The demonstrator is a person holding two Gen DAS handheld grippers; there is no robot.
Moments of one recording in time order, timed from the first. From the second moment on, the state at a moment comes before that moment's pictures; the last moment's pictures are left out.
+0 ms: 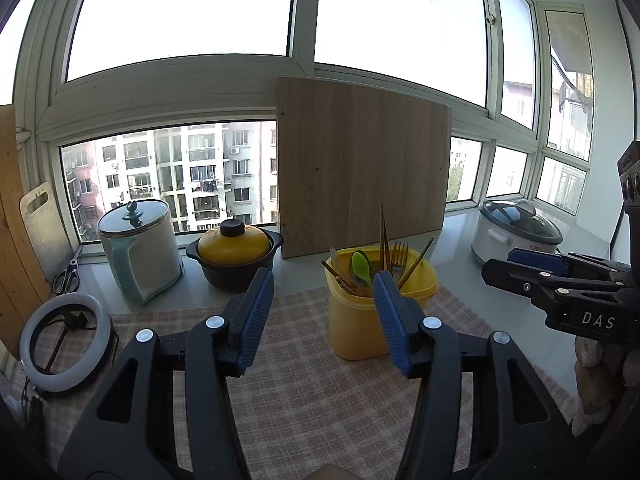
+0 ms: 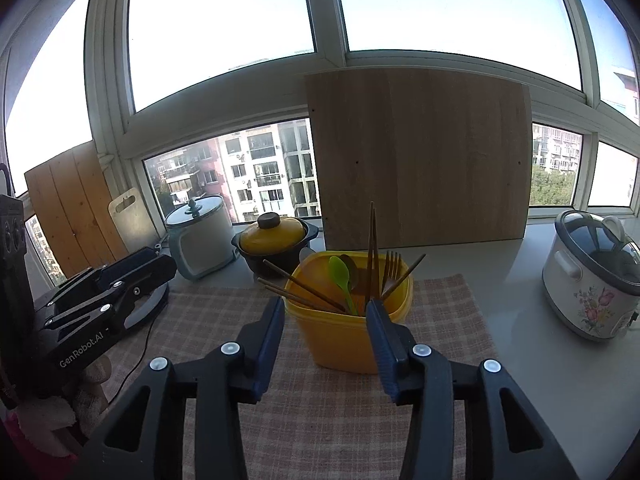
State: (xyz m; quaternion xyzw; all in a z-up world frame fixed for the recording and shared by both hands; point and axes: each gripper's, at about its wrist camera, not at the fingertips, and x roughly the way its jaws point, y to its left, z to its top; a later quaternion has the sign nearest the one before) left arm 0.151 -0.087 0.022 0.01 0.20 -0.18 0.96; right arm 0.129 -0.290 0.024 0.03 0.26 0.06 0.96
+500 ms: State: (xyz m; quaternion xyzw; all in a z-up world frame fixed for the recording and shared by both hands) left arm 0.082 -0.067 0.006 0.04 0.19 -0.14 0.97; right arm 0.086 -0.280 0.018 0.02 0.23 0.01 0.97
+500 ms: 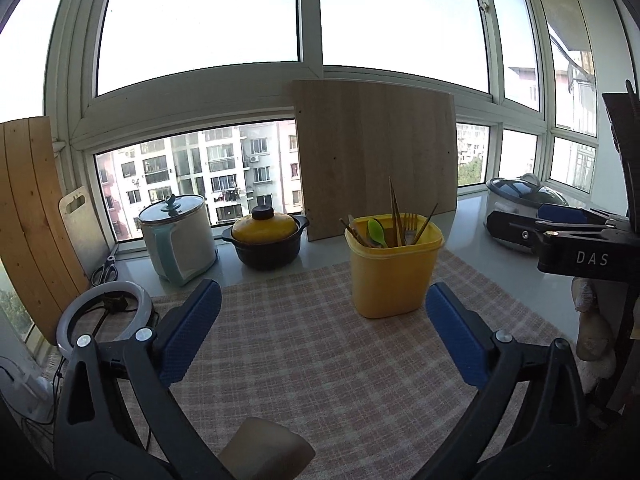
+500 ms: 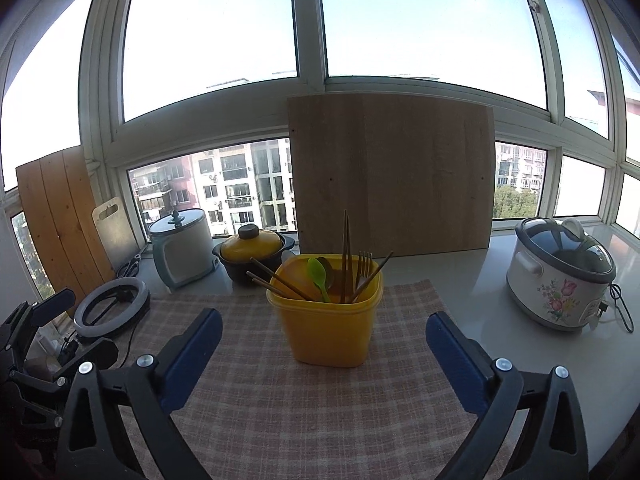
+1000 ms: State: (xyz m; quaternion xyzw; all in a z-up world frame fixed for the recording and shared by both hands) left arm 0.068 -0.064 0.003 0.05 0.19 -0.13 0.97; right arm 0.078 -0.276 0.008 0.01 0.23 -0.01 0.97
